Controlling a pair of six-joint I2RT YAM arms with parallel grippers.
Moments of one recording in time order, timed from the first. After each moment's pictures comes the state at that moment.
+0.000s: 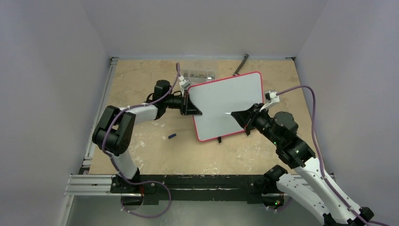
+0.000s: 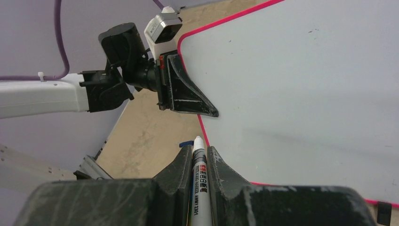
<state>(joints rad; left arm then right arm) -0.37 1.77 0.95 0.37 1.11 -0.29 0.58 0.62 0.74 -0.27 -0.05 0.59</state>
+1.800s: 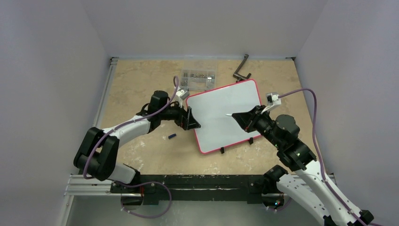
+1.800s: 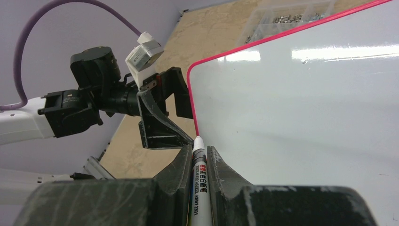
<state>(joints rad) -0.45 1.45 0.74 0.16 0.76 -0.22 0.58 0.58 0.70 -0.26 -0.05 0.60</state>
